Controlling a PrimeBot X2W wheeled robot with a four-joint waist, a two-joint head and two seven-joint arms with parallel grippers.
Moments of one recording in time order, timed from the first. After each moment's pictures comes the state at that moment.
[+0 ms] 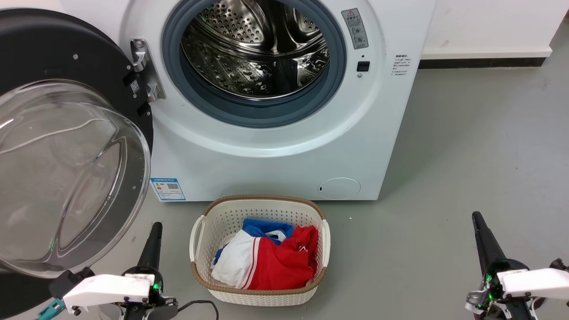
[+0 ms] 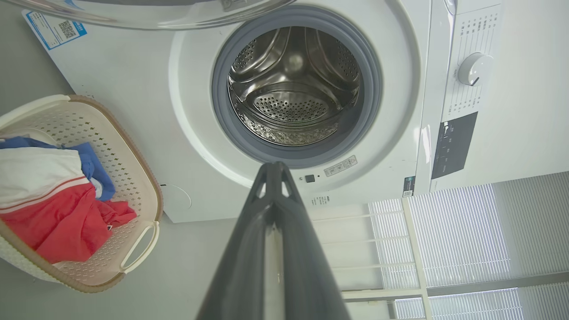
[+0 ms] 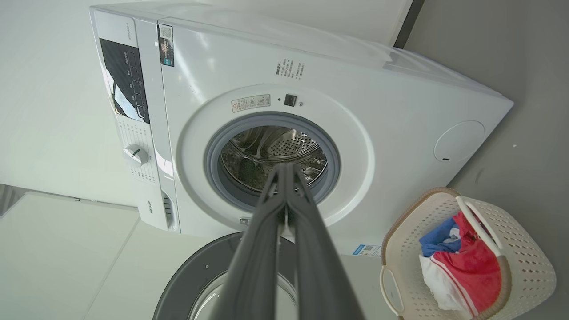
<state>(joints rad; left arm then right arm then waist) -0.06 0.05 0.09 0.23 -1.38 -0.12 0.06 -0.04 -0.08 -0.06 0.21 1.43 0.13 0.02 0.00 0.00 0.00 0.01</state>
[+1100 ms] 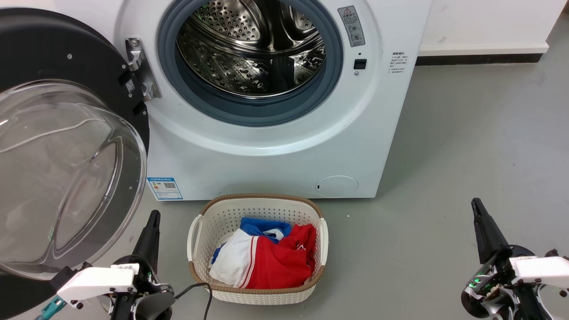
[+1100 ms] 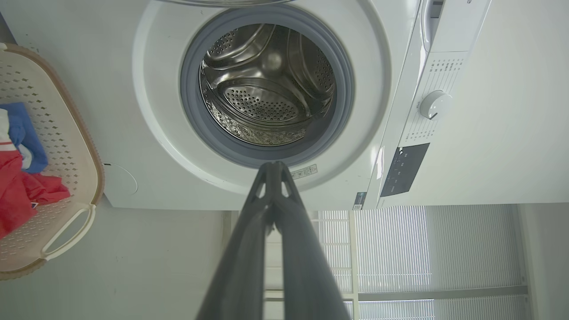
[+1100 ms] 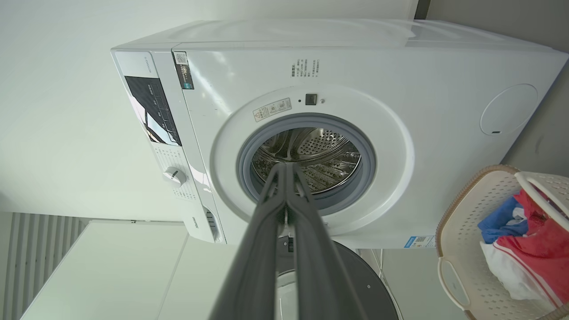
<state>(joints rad) -0.11 0.05 0.11 0.25 -1.61 -0.13 0.11 -0.10 -0.08 -0.08 0.24 1.64 0.13 0.09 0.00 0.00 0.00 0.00</state>
